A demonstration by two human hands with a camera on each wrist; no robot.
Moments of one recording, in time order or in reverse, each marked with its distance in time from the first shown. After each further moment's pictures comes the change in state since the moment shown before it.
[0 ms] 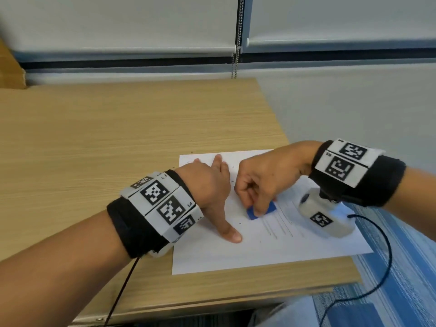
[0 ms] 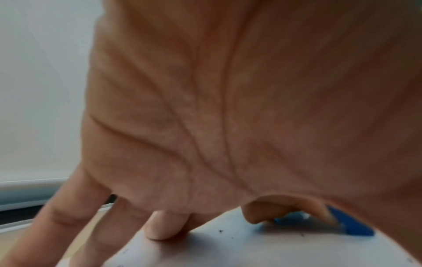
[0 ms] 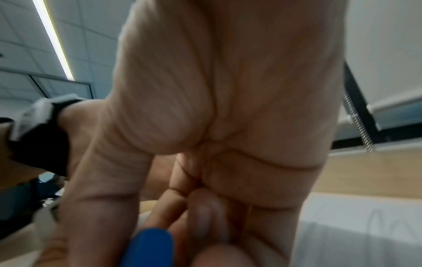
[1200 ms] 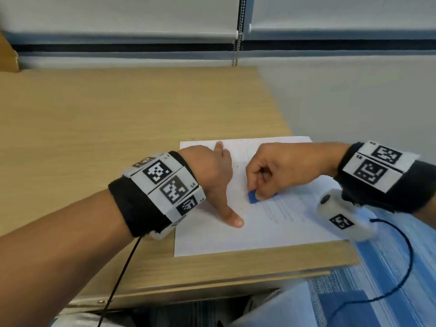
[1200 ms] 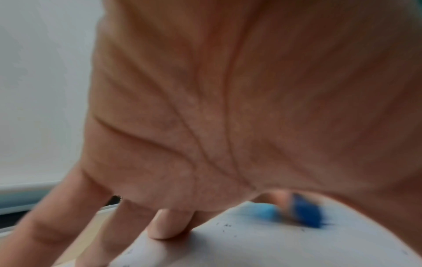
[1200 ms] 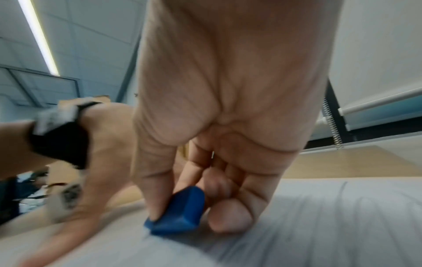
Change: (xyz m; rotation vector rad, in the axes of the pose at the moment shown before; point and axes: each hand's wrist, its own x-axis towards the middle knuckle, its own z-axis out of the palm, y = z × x) left_hand -0.005 0.001 -0.003 0.017 0.025 0.008; right_hand -0.021 0.006 0.024 0.098 0.261 -0.028
